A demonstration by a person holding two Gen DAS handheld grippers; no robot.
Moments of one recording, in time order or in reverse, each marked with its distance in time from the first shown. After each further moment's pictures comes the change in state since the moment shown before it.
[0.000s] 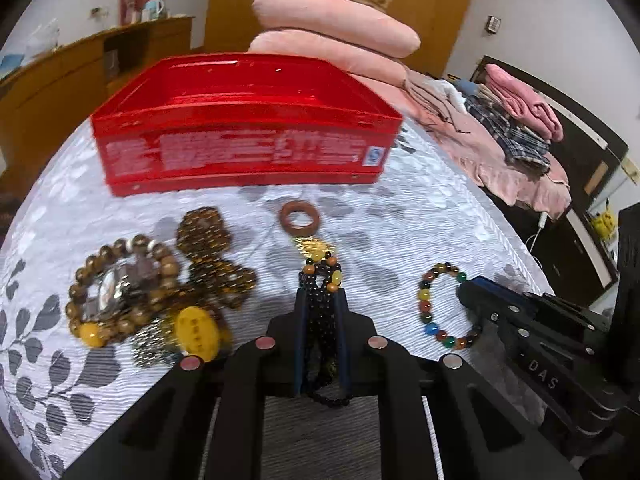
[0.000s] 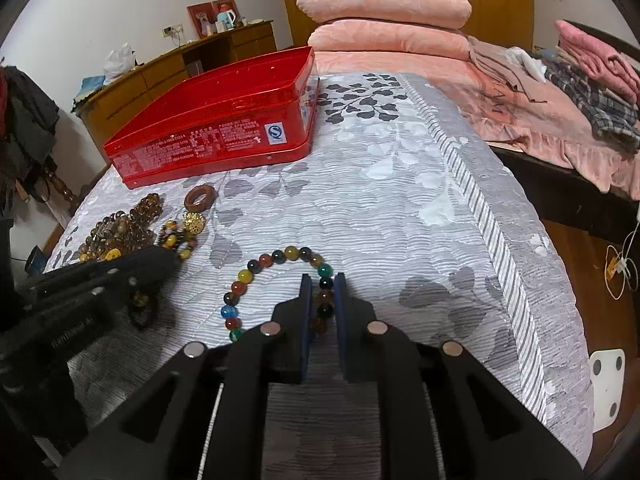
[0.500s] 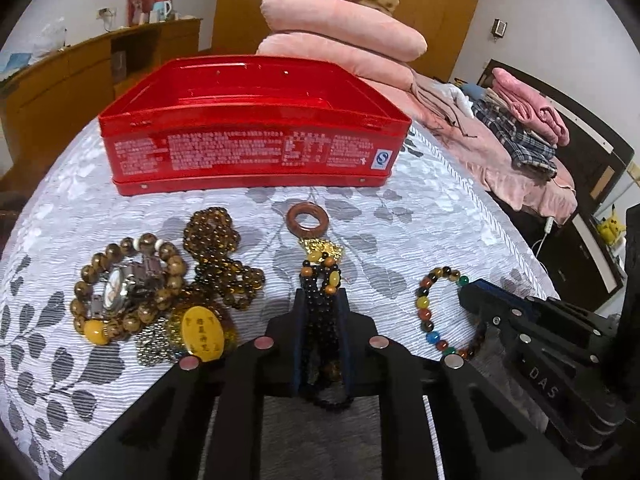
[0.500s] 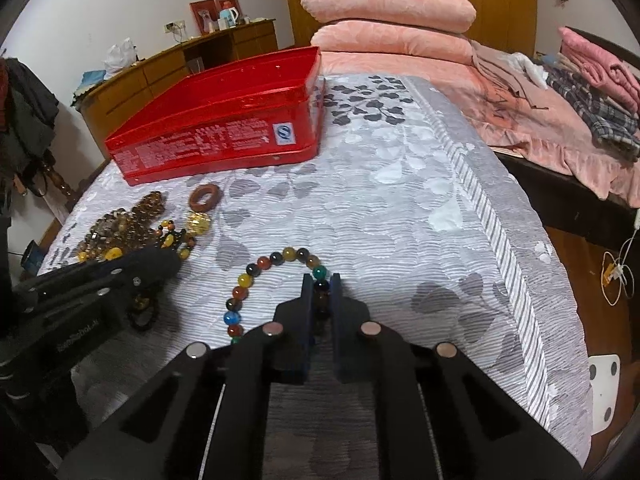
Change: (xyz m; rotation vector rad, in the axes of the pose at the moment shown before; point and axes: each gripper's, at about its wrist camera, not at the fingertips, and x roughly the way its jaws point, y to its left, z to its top) left arm -0.002 -0.002 -0.001 -0.004 -0.023 0.030; right arm 0.000 0.011 0.003 -0.027 -0.004 -0.009
